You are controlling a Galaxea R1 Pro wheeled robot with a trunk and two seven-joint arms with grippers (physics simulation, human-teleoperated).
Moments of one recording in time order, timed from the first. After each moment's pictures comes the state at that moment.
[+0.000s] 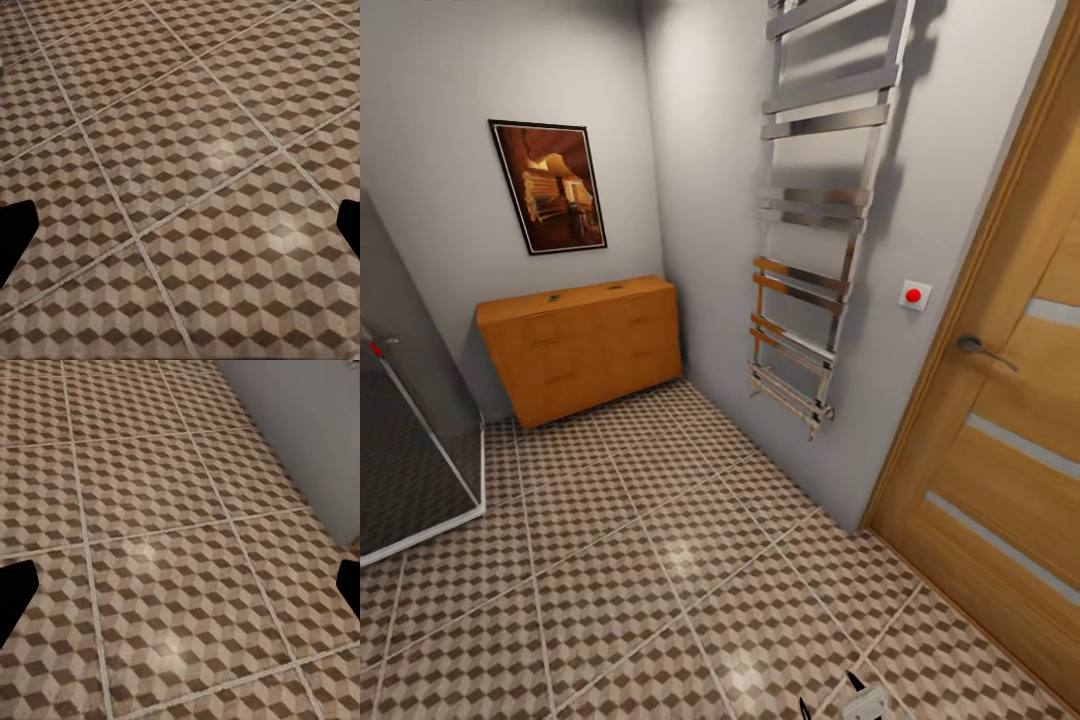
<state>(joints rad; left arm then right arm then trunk) -0.27 0.00 -0.27 0.07 0.16 -0.87 0.24 -0.34 0.00 0.13 -0.02 0.28 -0.86 -0.10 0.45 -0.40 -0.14</state>
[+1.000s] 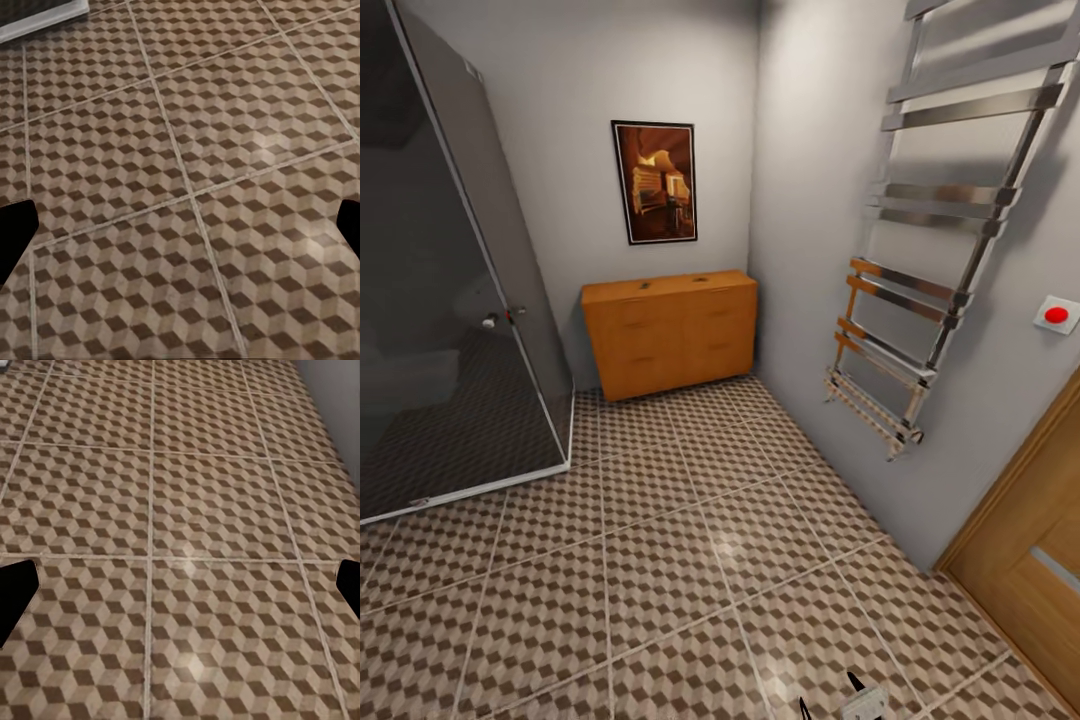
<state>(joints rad) -0.27 0.00 -0.27 0.07 0.16 -0.87 0.24 -0.34 0.00 0.13 -0.02 0.28 -0.86 -0.10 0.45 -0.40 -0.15</state>
